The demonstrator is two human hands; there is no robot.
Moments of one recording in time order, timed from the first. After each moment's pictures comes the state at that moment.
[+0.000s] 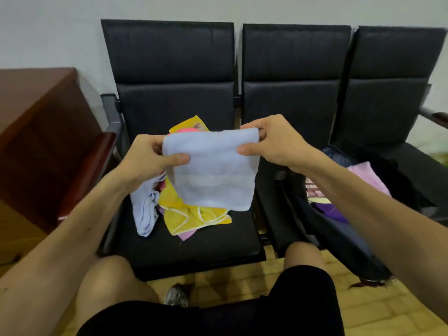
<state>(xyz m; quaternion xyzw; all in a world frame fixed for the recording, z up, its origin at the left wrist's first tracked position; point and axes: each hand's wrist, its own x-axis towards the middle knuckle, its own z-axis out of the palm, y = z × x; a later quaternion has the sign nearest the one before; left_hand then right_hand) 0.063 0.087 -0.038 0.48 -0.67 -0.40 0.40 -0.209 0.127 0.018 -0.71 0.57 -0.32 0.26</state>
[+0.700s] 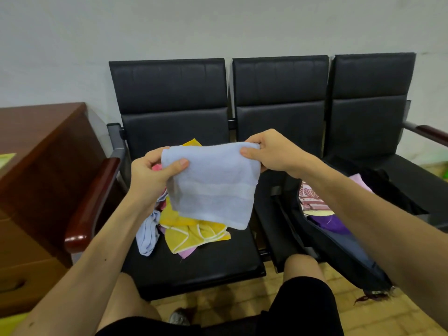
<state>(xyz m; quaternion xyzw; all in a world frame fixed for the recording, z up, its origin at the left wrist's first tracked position) 0.035 0.126 -0.027 0.43 -0.56 -0.42 0.58 -0.227 0.137 0.035 -0.71 0.59 -0.29 0.26</state>
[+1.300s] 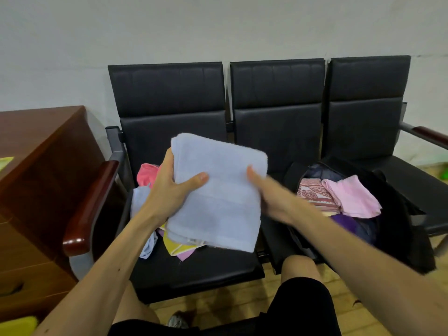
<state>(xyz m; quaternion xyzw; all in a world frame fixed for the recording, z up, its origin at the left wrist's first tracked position) 0.009 0.147 -0.030 0.39 -0.66 -0.41 0.50 -0.220 0.177 -0.033 -0.46 0.41 -0.45 0.65</state>
